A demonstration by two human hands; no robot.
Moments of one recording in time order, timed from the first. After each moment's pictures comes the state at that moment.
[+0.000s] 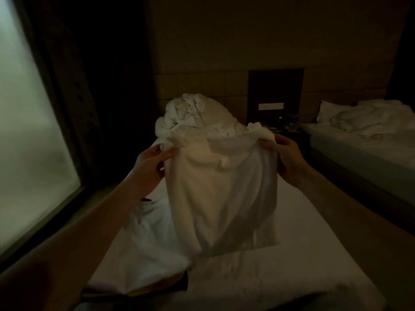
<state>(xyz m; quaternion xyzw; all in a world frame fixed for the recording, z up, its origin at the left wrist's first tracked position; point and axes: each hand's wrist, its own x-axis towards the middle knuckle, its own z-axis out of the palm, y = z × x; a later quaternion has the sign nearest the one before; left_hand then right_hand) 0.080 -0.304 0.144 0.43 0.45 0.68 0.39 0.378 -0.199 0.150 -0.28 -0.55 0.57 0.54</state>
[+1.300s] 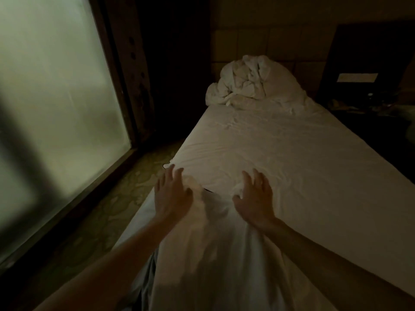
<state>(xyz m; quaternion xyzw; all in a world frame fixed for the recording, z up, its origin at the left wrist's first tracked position) -0.129 -0.268 -0.005 0.44 0.85 0.27 -0.09 0.048 -0.158 -0.018 -0.48 -0.85 0.13 0.19</state>
